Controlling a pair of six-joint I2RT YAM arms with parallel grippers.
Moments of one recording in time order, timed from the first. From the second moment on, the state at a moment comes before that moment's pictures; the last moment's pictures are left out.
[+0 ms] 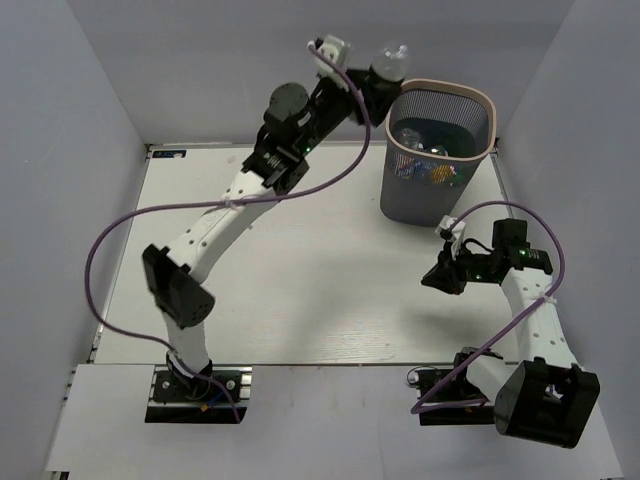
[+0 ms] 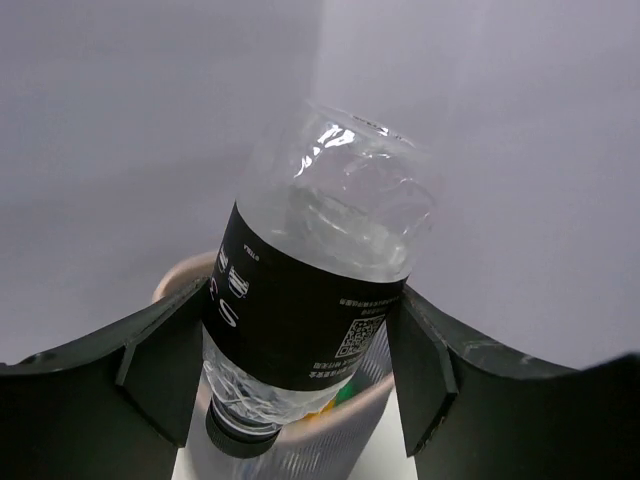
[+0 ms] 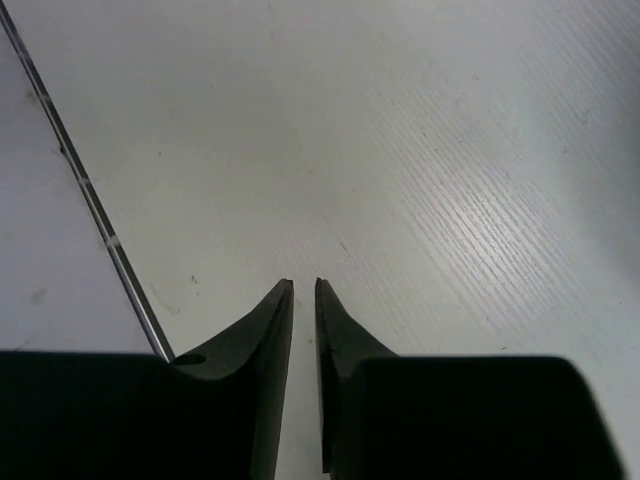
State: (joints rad) left arm -0.72 1.82 1.97 0.16 0.12 -0.18; right arm -0.15 1.04 0.80 -0.97 -0.98 -0.89
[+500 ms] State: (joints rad) left arm -0.74 2.42 2.36 0.40 0.18 -0.54; right arm -0.10 1.04 0.74 -0.92 -0.87 -0.90
